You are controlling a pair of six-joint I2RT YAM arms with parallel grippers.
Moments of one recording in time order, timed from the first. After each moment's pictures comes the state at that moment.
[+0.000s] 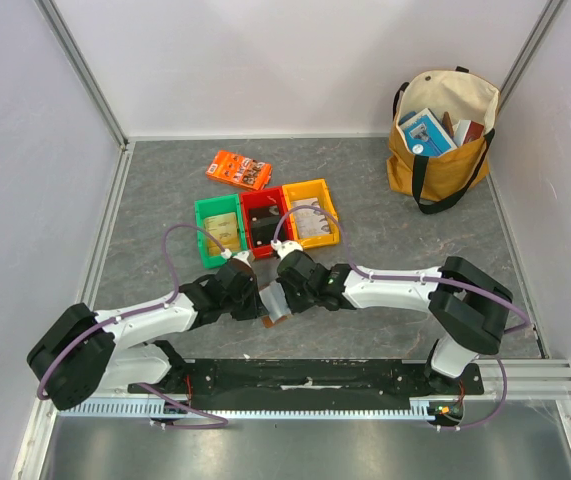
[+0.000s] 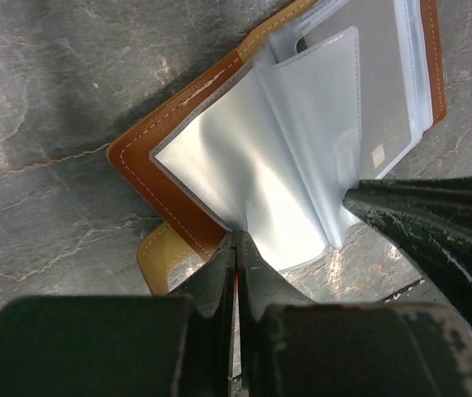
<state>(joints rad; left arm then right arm) -0.78 1.19 0.42 -0.16 0.04 -0.85 1.07 1.66 0.94 -0.22 0.12 0.51</state>
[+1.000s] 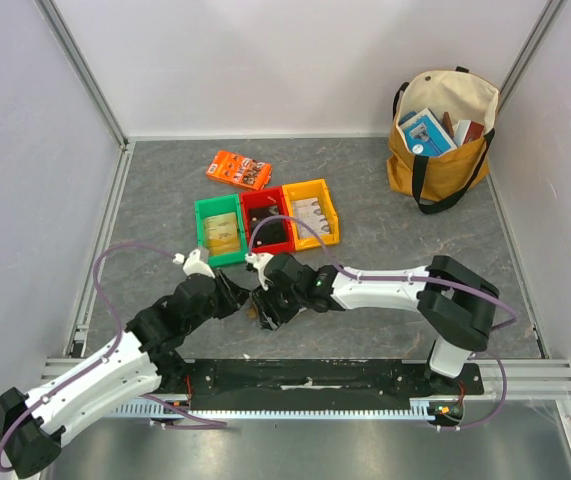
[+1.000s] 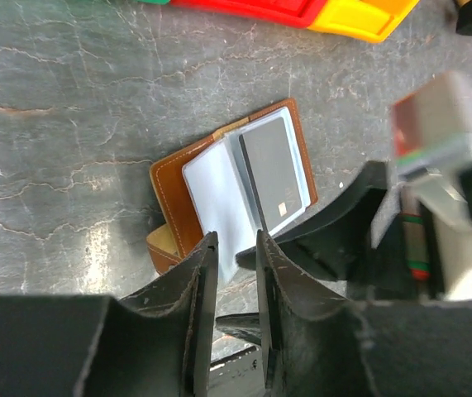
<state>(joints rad) -0.79 0.56 0.34 -0.37 -0.22 -1.05 1.12 1.74 1.01 -0.15 -0.20 0.41</state>
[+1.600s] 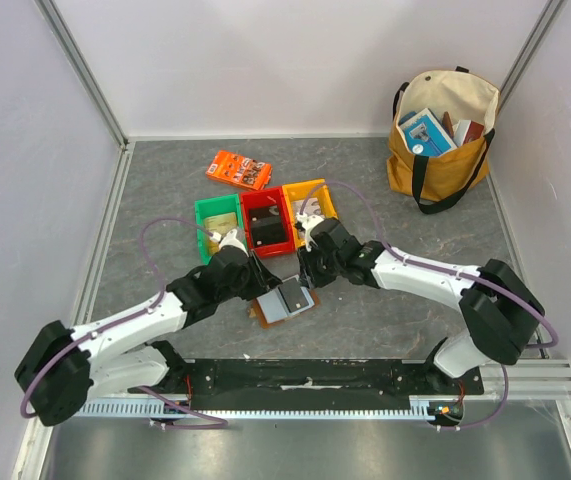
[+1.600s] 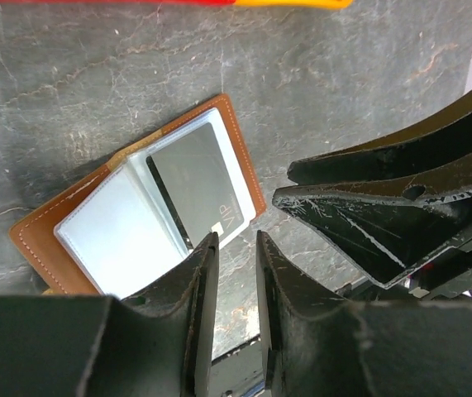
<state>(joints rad) -0.79 1.03 0.53 -0.13 -0.07 -1.04 0.85 1.51 0.93 -0.25 -0.10 0.34</state>
